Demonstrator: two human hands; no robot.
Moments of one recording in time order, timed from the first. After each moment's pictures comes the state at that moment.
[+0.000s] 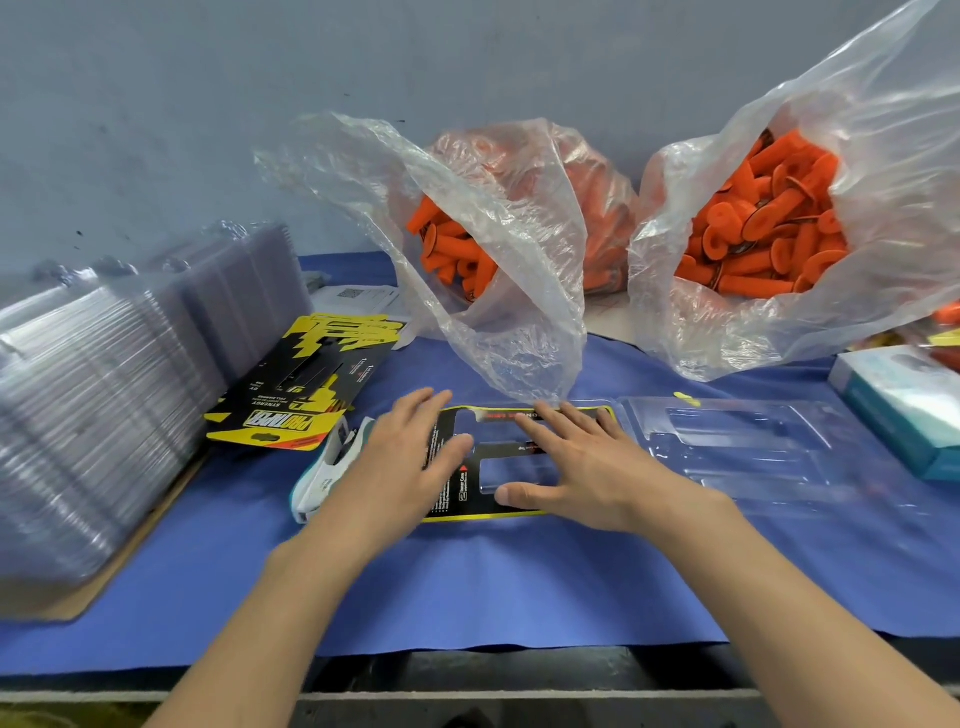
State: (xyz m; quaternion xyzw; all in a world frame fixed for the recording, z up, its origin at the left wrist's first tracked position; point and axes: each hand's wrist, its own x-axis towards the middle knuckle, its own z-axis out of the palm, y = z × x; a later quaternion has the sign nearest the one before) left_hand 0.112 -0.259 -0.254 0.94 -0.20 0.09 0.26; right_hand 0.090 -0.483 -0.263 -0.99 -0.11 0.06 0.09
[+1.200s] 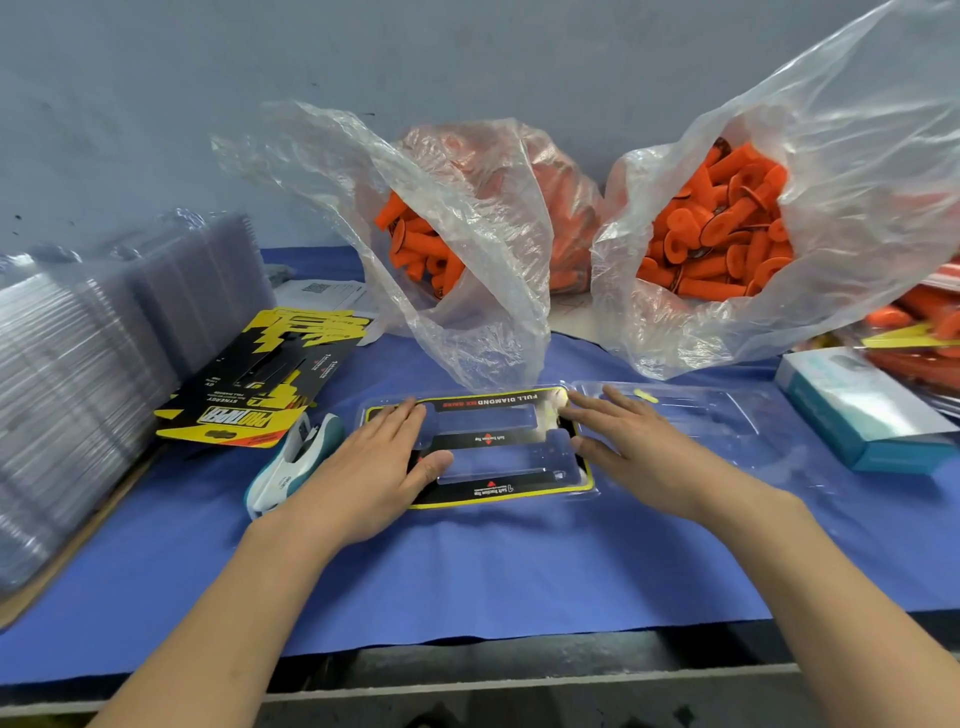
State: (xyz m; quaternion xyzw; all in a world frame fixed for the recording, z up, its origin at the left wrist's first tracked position) left_hand 0.133 -0.261 -0.273 0.97 -0.23 -0.03 0.10; right_hand 0.069 -0.553 -0.250 -0.98 -0.08 0.02 0.15
